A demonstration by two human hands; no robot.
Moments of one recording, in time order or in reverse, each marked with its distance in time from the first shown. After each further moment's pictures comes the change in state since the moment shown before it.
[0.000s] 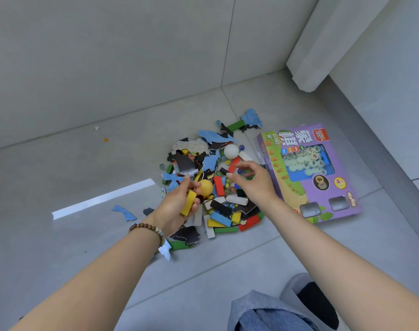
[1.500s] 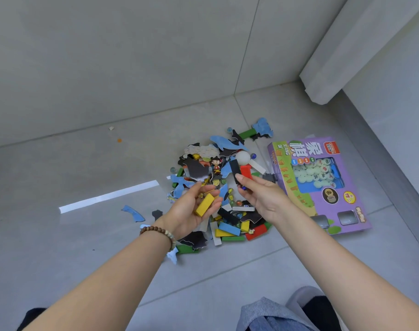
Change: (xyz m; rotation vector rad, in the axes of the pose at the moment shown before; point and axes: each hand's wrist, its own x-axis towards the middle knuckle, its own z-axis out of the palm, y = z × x) left_hand -0.008 0.006 0.002 -0.252 -0.113 -0.079; right_hand -0.014 -0.036 0.000 0.720 -0.130 0.461
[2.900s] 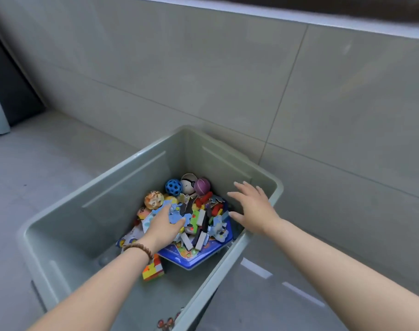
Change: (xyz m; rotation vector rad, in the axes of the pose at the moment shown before) left_hand -0.395 0.180 -0.511 0.644 0.949 0.541; right_hand -0.246 0.158 0.602 -1.925 -0.845 -1.263
